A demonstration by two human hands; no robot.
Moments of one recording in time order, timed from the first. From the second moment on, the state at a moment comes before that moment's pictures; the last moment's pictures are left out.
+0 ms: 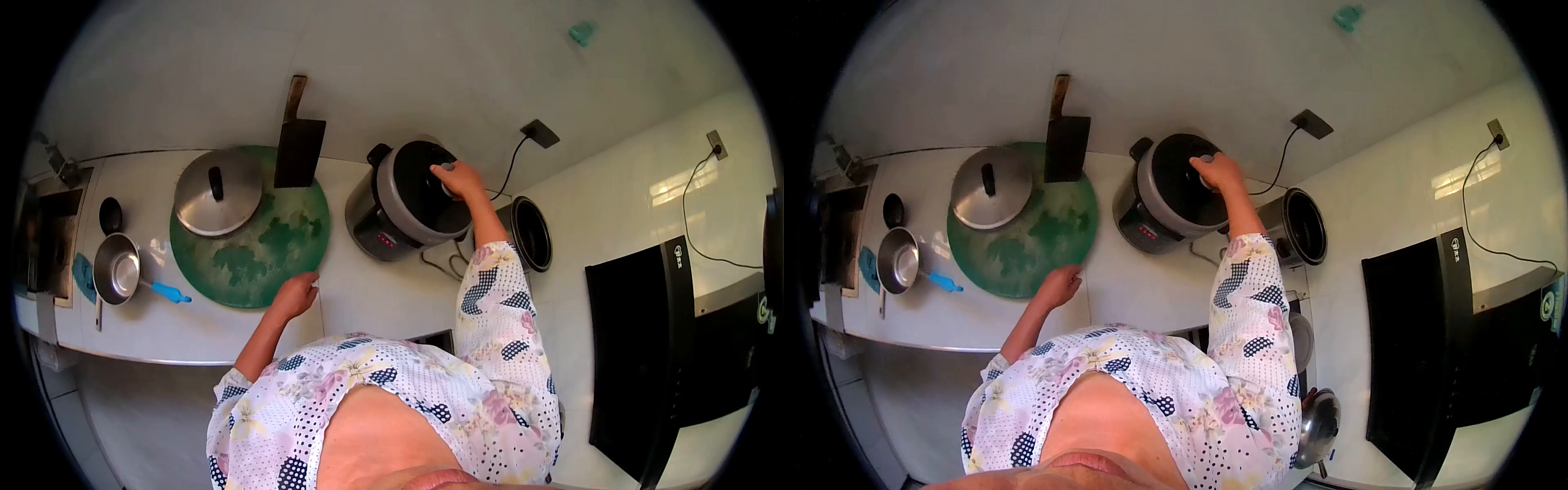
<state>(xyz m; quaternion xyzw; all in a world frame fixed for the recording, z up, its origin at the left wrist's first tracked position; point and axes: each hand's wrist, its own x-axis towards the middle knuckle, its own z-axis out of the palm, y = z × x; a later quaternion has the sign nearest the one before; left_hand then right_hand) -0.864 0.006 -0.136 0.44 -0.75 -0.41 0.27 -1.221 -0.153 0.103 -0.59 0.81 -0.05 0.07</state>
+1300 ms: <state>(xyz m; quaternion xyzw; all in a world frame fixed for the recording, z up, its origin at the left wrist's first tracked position) -0.966 -0.019 -0.133 0.49 -0.66 -0.47 0.31 -1.212 -0.142 0.107 -0.74 0.67 0.00 0.04</state>
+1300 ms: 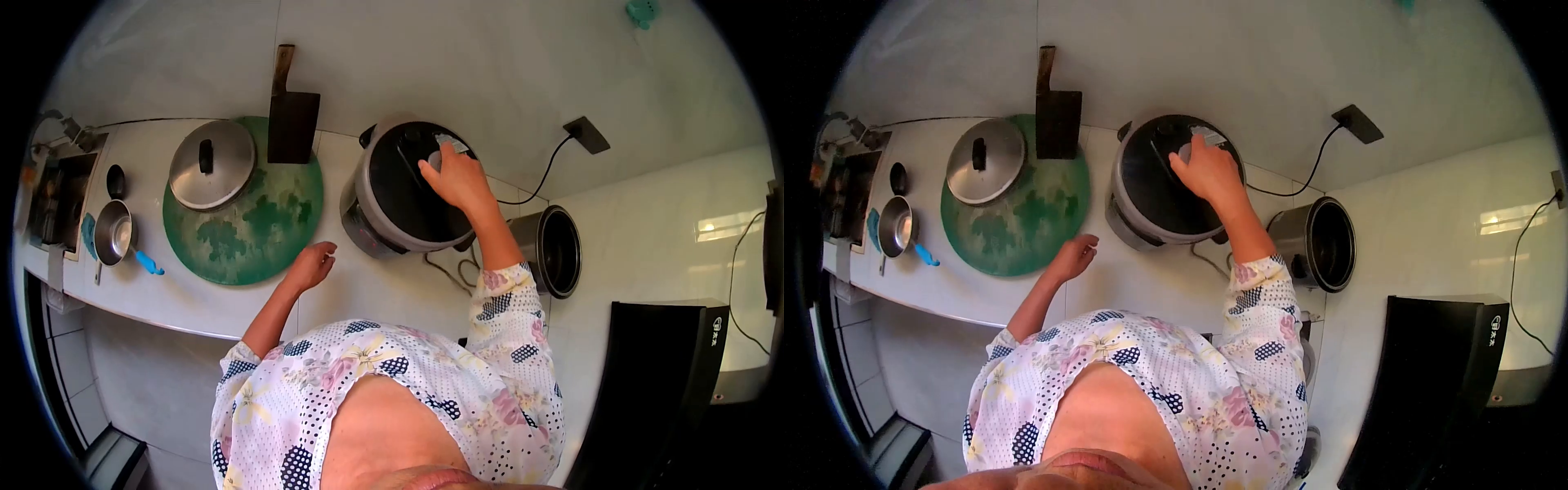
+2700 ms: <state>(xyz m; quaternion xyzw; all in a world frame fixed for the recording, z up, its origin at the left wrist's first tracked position) -1.004 -0.191 -0.114 0.50 -0.59 -0.46 0.43 -1.266 -0.142 0.093 -0.53 0.72 -0.26 0.37</state>
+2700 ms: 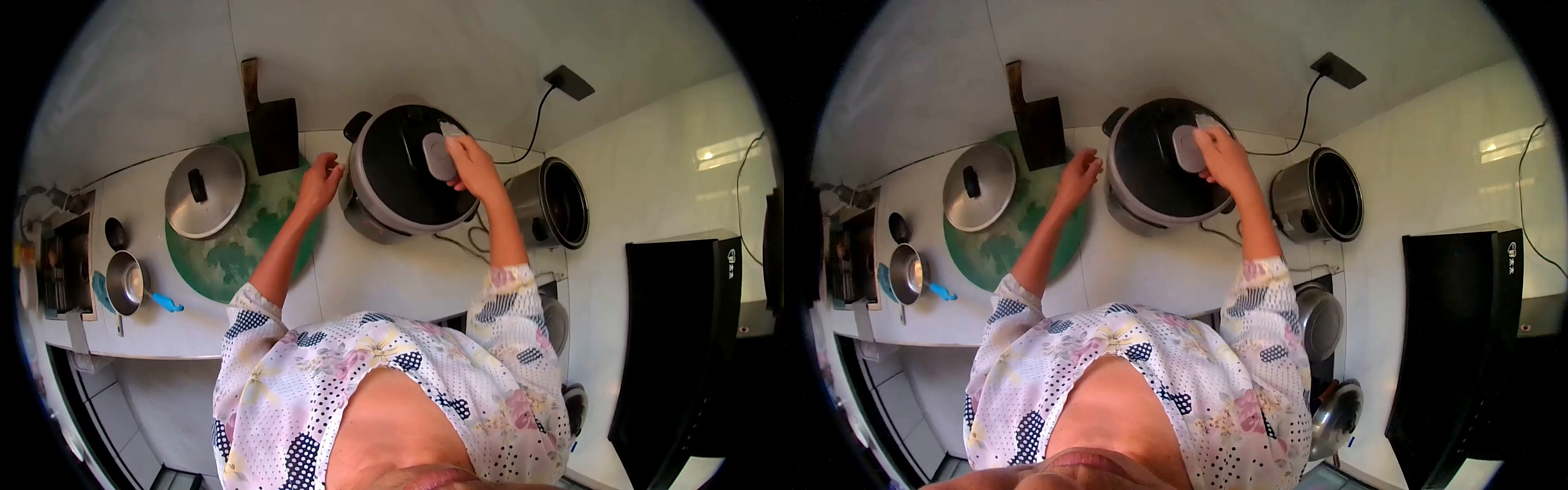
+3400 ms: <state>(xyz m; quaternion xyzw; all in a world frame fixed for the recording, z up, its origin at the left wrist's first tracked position) -1.052 -0.246 -0.108 0.56 -0.59 -0.34 0.47 -1.328 -0.087 -0.064 -0.12 0.55 -0.73 0.38</state>
